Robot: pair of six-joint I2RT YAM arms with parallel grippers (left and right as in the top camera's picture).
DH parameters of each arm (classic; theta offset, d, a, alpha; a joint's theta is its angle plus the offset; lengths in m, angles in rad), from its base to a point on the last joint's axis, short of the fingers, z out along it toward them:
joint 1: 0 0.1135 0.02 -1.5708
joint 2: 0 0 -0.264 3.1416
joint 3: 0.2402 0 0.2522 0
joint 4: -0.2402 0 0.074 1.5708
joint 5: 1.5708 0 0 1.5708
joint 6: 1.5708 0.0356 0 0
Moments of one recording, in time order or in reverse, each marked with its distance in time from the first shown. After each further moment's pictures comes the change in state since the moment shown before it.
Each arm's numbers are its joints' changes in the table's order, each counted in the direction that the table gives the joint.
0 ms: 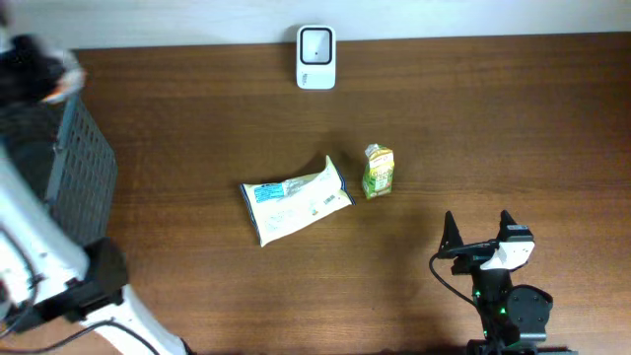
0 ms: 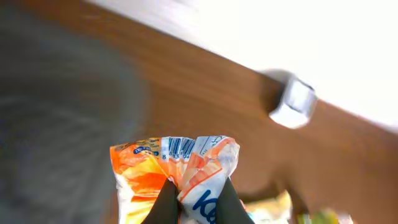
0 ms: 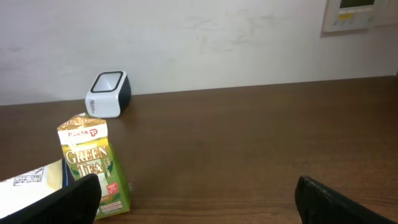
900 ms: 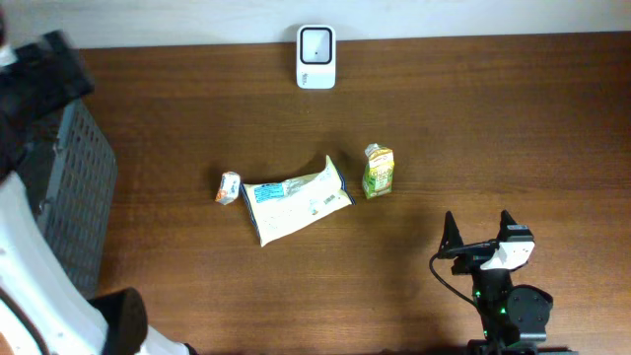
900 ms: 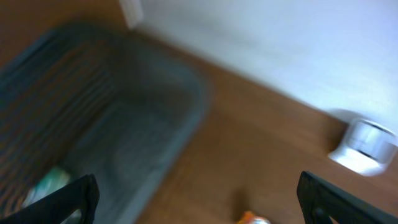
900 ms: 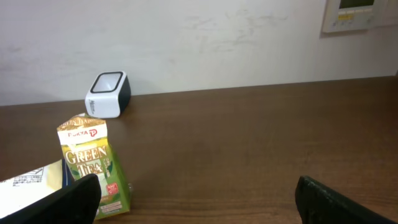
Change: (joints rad) left arm -0.141 -0.269 -0.180 0.060 -0.536 -0.174; right arm 0.000 0.000 0.000 0.000 -0.001 -0.001
